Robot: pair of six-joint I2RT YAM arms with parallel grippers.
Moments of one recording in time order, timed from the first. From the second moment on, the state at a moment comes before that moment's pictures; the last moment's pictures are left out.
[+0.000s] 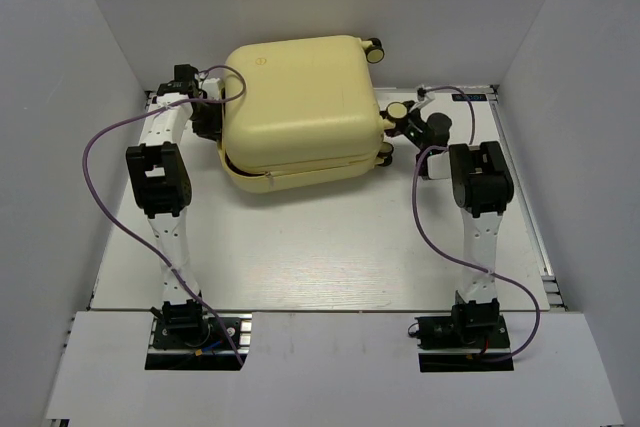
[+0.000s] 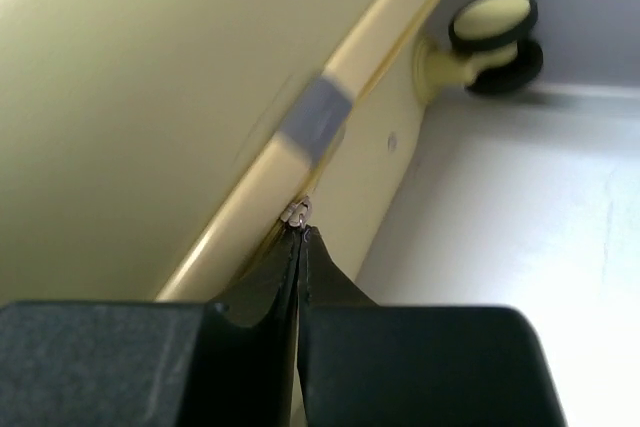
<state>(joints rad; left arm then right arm) 0.05 2.34 2.12 -0.91 0.27 0.12 0.14 2.27 1.21 1.17 -0.58 0.53</state>
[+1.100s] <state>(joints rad) 0.03 2.41 2.23 -0.84 0.43 0.24 0.18 2.23 1.19 1.14 -0.40 0.28</state>
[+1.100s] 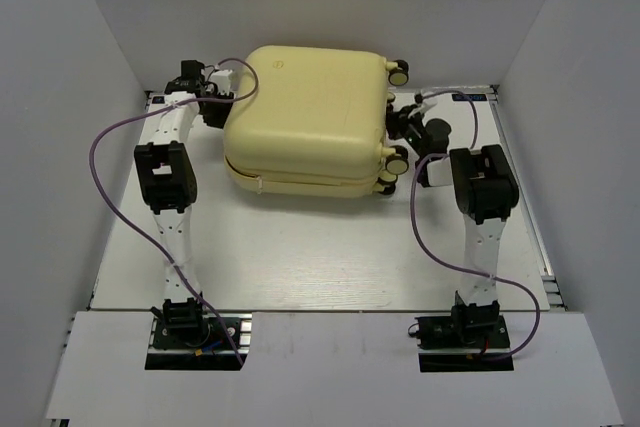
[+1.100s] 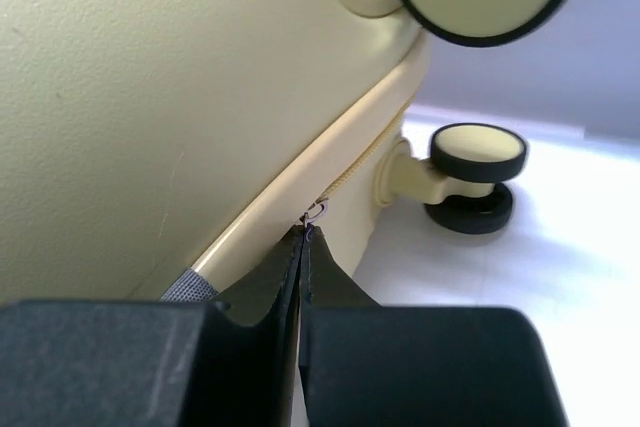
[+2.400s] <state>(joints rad) -0.24 1.51 1.99 -1.25 -0.28 -0.32 0.52 1.42 0.41 0.86 -0.19 0.31</state>
